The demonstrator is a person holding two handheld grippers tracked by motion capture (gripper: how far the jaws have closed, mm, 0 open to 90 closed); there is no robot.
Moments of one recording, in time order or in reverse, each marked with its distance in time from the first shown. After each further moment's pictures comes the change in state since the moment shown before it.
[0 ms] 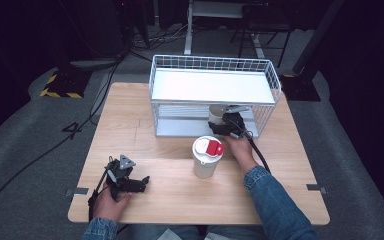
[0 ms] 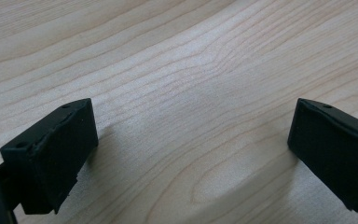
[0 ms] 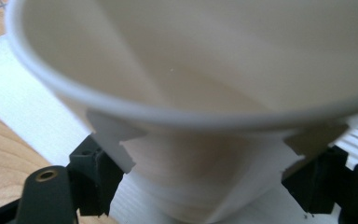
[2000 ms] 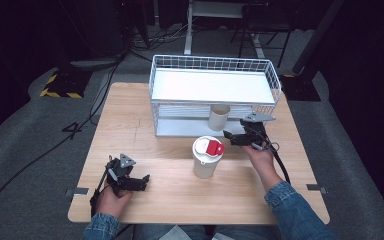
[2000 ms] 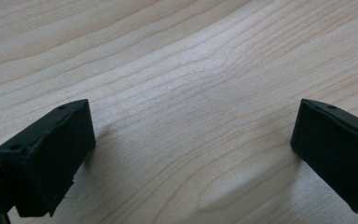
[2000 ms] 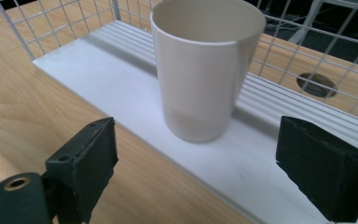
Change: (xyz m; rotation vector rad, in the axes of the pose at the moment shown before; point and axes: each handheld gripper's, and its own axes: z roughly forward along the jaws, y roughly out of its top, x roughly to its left) left arm 0.001 0.003 0.003 0.005 0.021 -0.020; right arm -0.008 -0.017 -0.089 -0.043 0.057 0.021
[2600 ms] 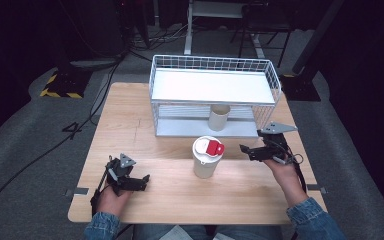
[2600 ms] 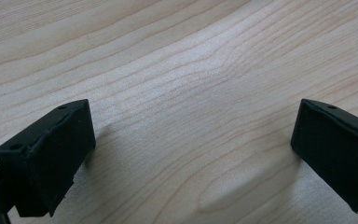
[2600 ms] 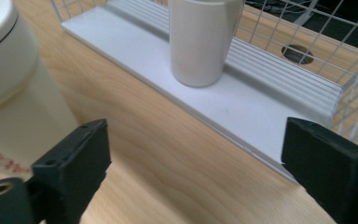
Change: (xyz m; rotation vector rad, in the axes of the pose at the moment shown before) left arm 0.000 0.000 0.000 0.001 0.000 0.002; right arm 0.002 -0.016 -0.072 0.073 0.015 -0.050
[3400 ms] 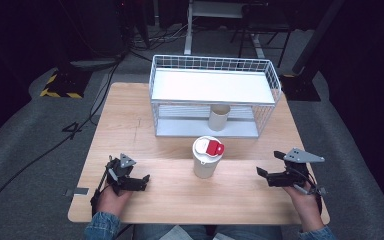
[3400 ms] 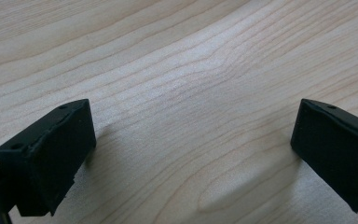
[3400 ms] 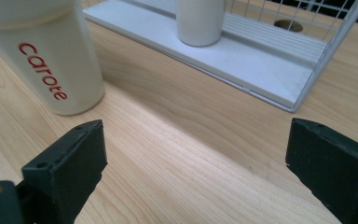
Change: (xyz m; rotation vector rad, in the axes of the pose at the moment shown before) left arm 0.000 0.000 0.000 0.000 0.000 0.001; right arm 0.004 -0.074 -0.050 -0.068 0.016 0.059
